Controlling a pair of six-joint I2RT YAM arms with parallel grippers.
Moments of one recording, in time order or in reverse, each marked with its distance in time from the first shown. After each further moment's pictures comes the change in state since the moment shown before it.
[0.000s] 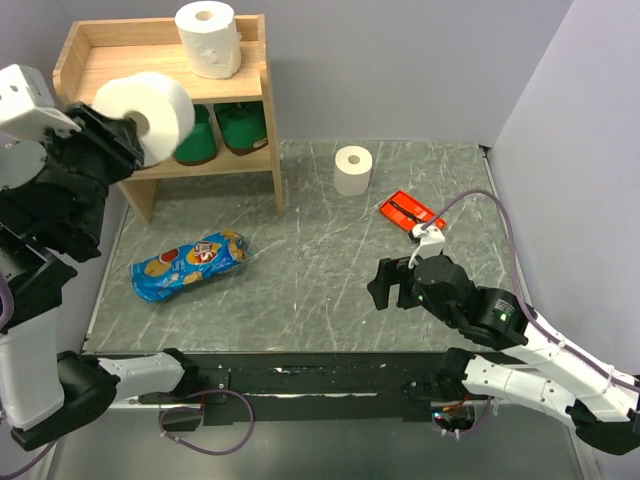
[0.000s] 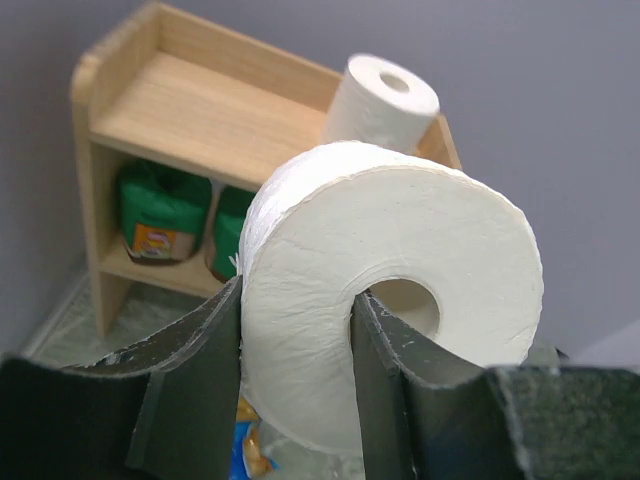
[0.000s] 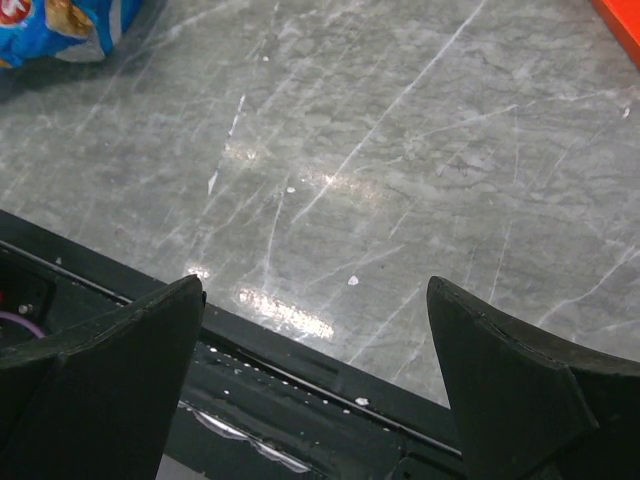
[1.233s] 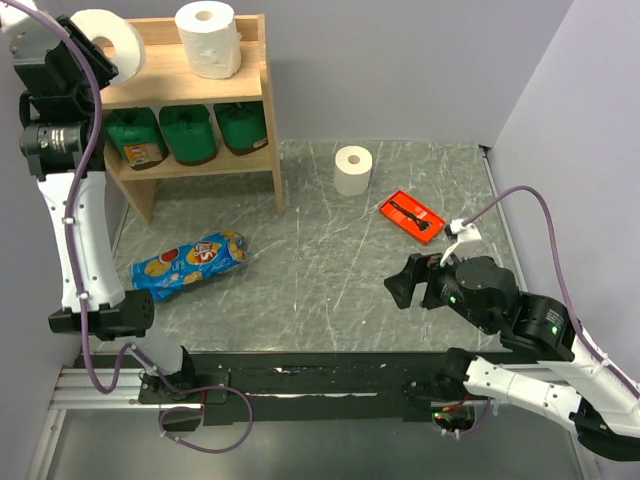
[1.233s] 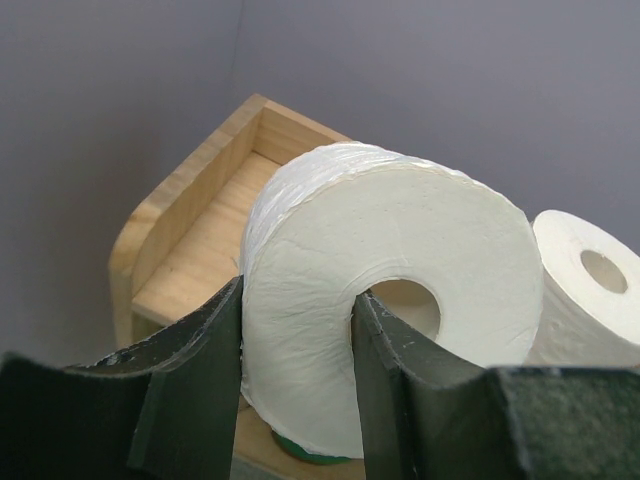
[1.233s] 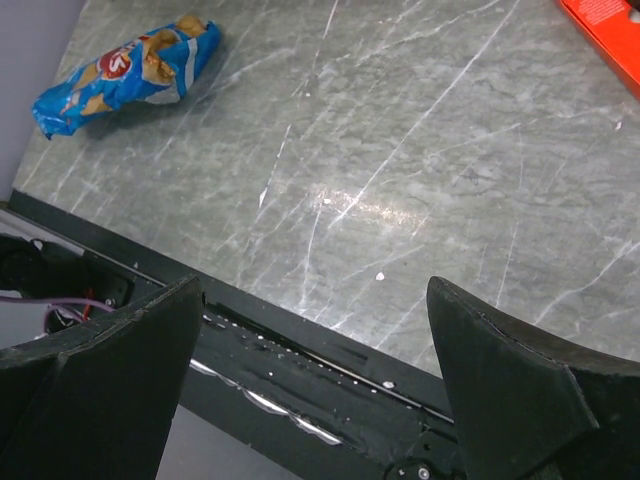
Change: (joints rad) left arm 0.708 0.438 0.164 0.296 0.423 0.016; right arm 0.000 -0.080 0.172 -0.152 -0.016 0.040
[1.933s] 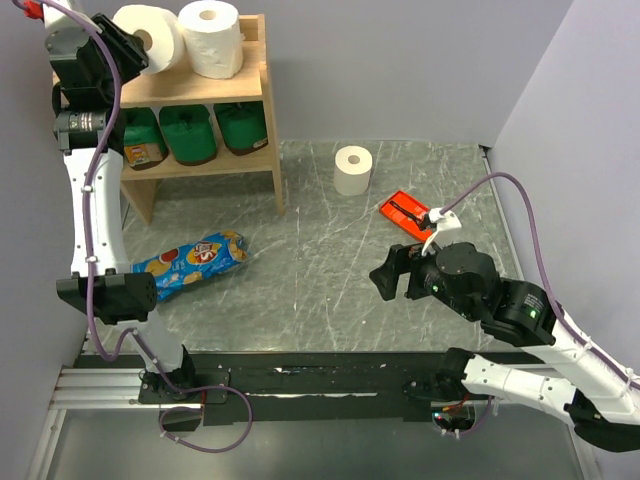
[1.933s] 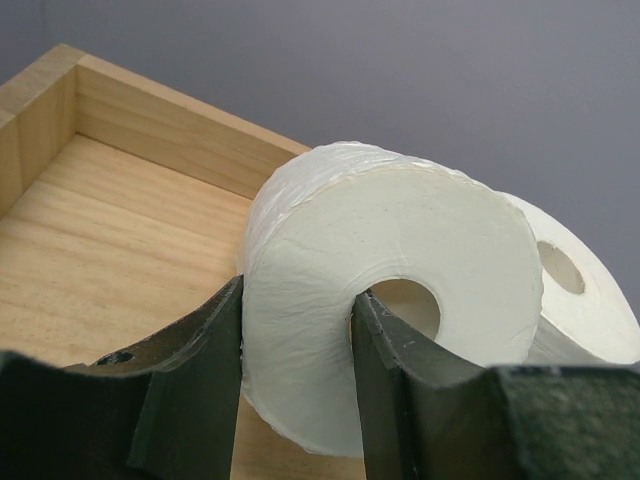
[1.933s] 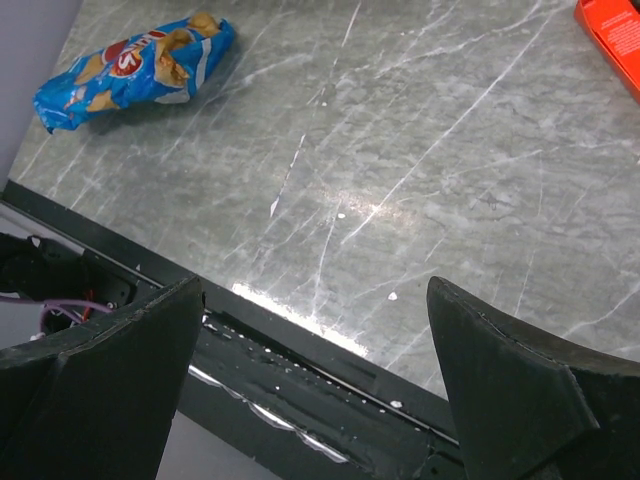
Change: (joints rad) left arm 0.006 0.131 -0.100 0.259 0.261 -0.117; right arm 0.000 0.123 0.052 0.069 -0.026 -0.043
